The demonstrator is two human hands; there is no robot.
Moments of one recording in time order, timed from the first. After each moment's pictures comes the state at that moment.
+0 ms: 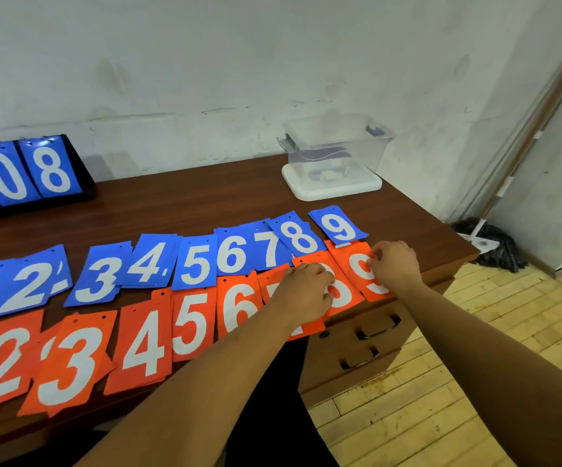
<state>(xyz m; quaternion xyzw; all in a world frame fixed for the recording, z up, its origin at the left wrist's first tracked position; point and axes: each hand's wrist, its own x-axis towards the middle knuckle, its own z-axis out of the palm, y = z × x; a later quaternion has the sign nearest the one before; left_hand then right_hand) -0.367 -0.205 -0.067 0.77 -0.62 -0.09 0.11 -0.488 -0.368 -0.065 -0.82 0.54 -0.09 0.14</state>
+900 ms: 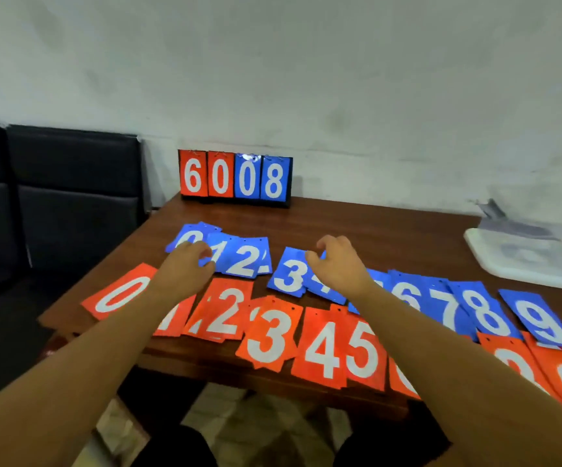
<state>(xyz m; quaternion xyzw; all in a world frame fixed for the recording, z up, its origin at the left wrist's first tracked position) -0.129 0.180 -0.013 0.94 -0.17 0.07 0.27 -0.223 -0.097 0.004 -0.94 0.15 -0.12 0.27</state>
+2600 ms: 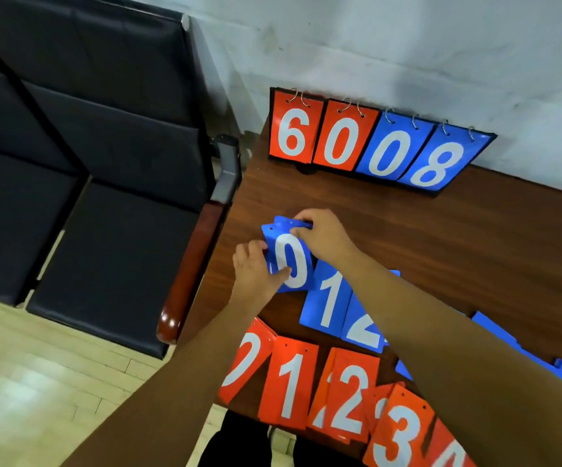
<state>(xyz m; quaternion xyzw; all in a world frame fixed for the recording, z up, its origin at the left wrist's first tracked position) 0.104 0.246 -0.049 0.93 0.03 -0.15 0.35 0.155 0.082 -0.009 -0.87 0.10 0.20 0.43</state>
